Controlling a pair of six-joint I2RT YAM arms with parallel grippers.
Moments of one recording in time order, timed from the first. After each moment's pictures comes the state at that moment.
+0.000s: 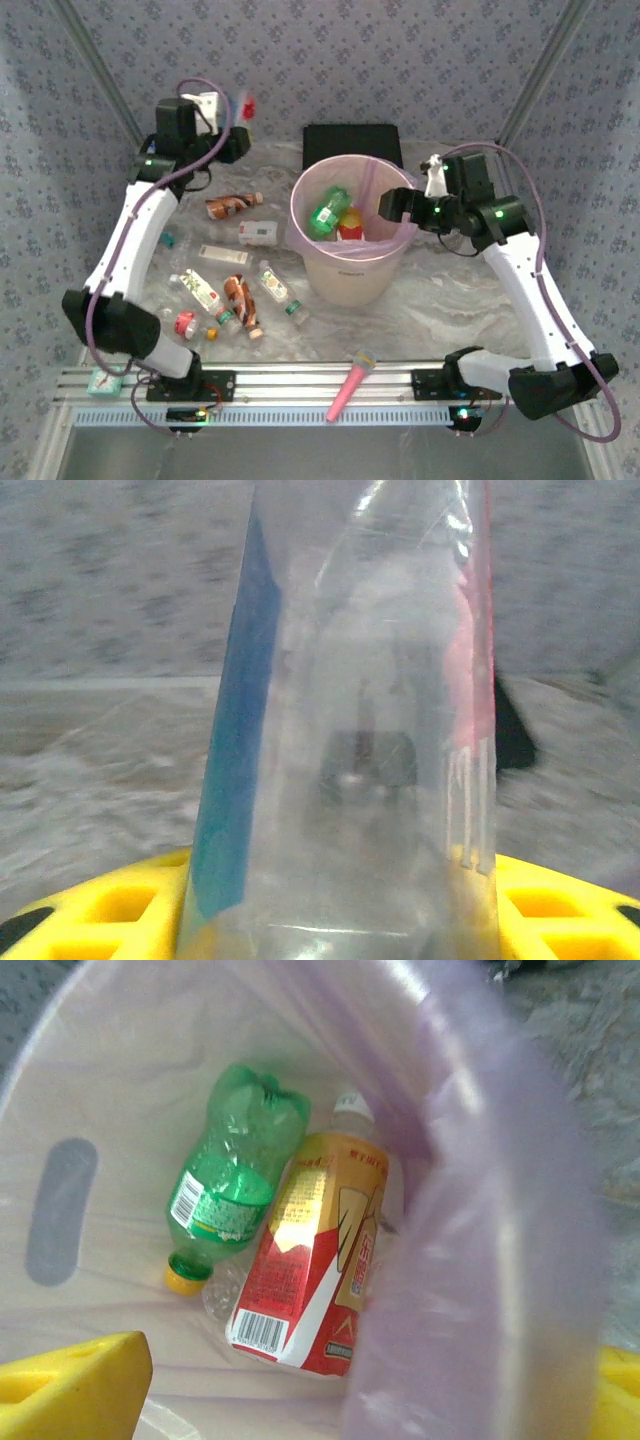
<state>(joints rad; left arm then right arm) -0.27 1.48 1.66 -0.63 0.19 -0.22 0.29 1.19 1.44 -1.02 -0.33 0.46</state>
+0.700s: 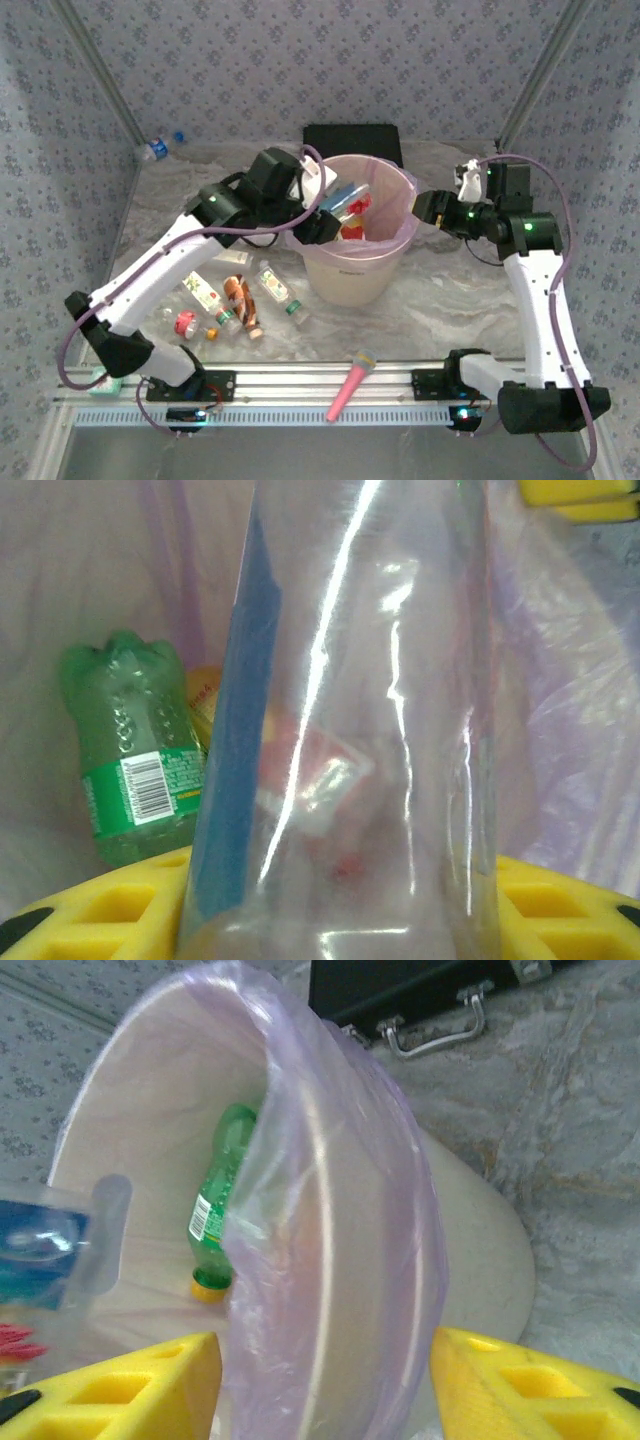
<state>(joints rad) -0.84 1.47 1.68 -0.93 0.20 -0.10 0.03 1.10 1.33 -1.00 -0.59 0.42</state>
